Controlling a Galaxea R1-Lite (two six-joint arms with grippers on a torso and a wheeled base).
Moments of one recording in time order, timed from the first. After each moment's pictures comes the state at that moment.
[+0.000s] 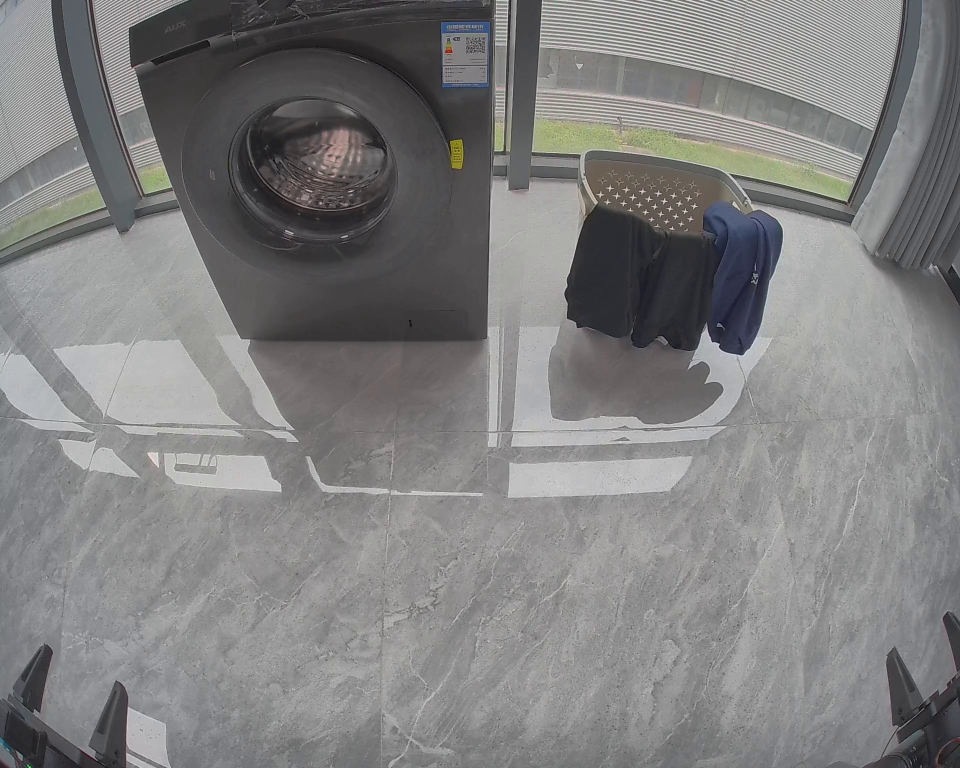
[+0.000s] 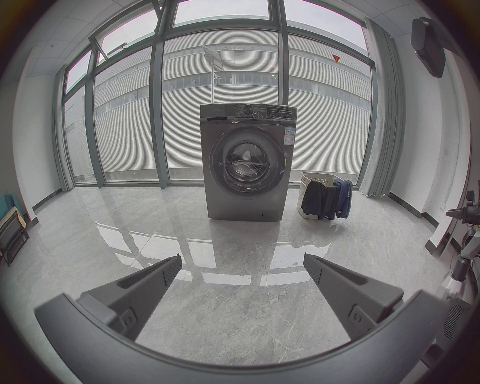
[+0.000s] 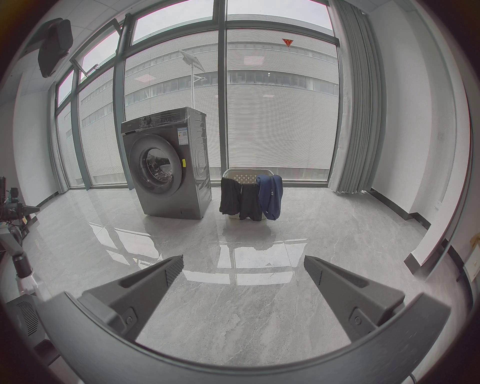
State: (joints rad) left arm 0.00 0.02 -0.02 0.00 0.01 -0.02; right arm -0.01 0.02 -0.02 0.00 0.01 -0.01
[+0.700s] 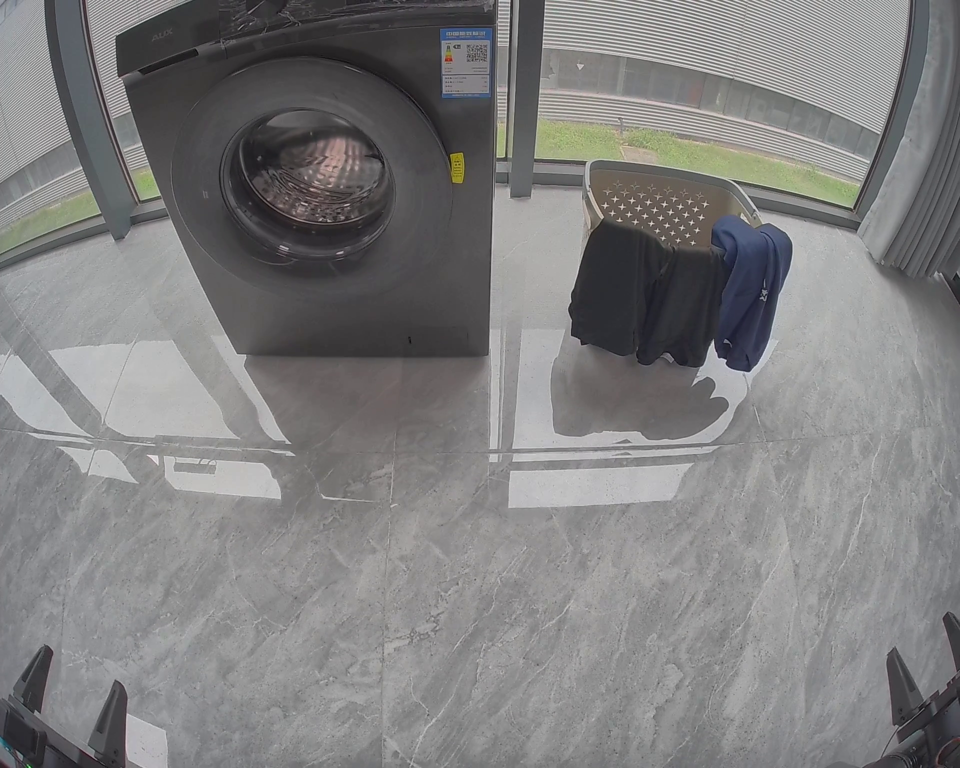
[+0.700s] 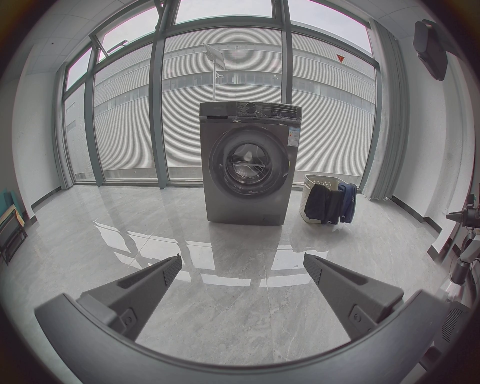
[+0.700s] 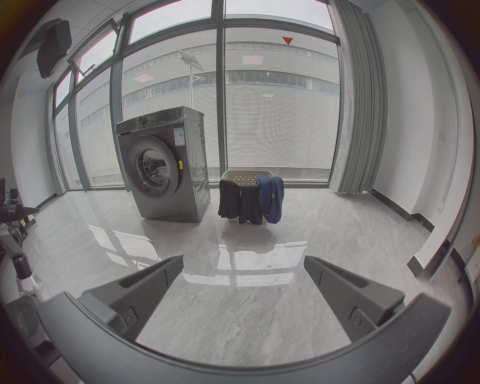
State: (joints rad) left arm 0.00 0.02 -0.02 0.00 0.01 -0.04; right arm -0.01 0.02 -0.02 0.00 0.01 0.00
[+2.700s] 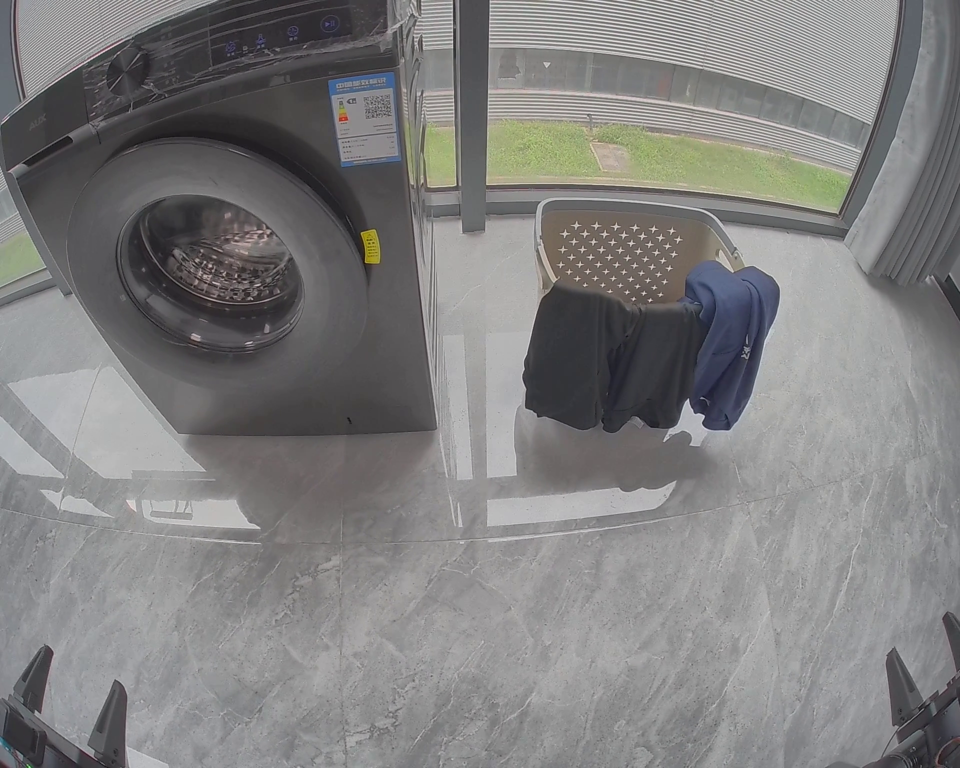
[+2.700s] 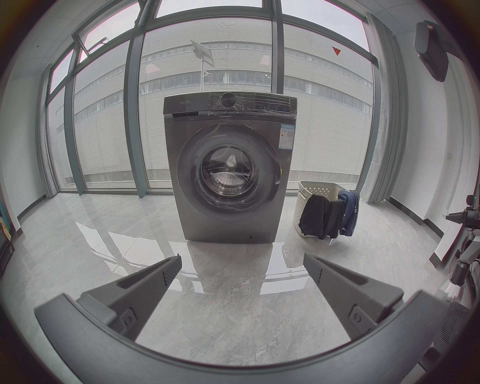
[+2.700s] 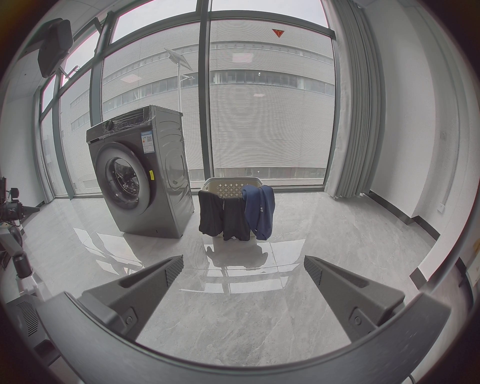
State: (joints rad) left arm 0.00 0.02 -0.02 0.00 0.01 -0.04; right arm -0.01 0.02 -0.02 0.00 0.01 -0.01
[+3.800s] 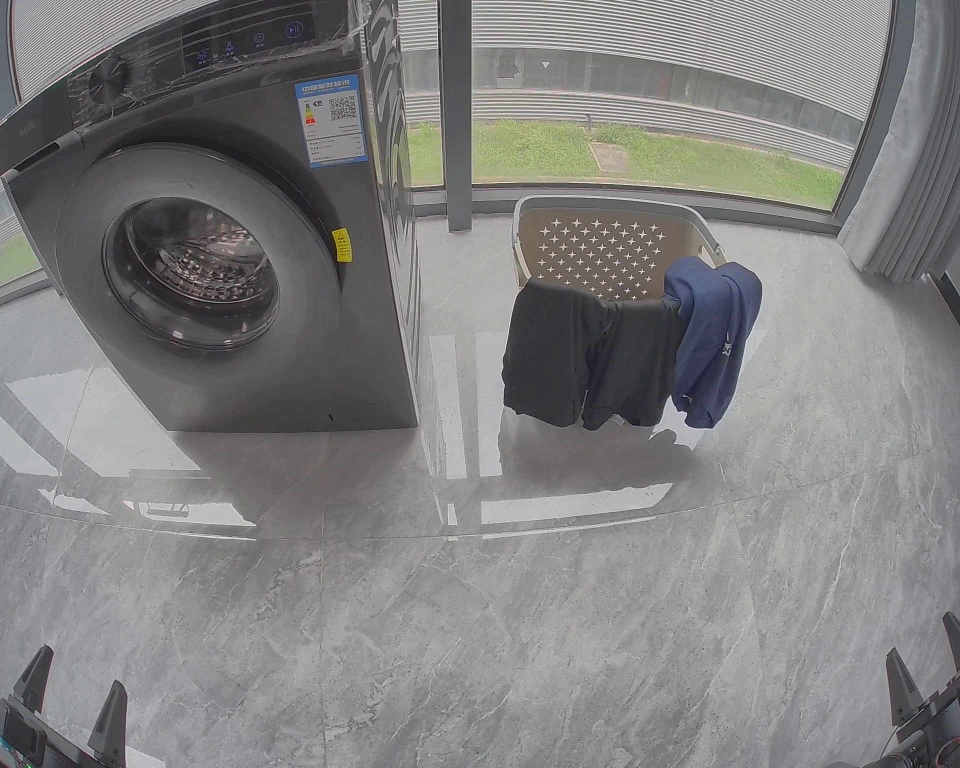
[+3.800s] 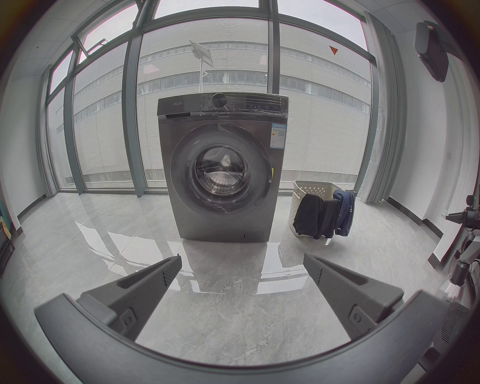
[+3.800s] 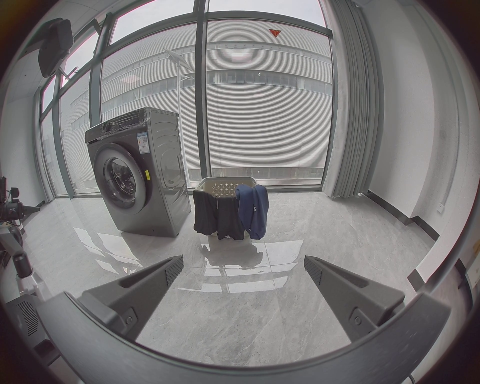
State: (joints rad) left arm 0.00 0.02 -0.02 0.00 0.01 -0.04; right arm -0.01 0.02 -0.02 0.00 0.01 -0.01
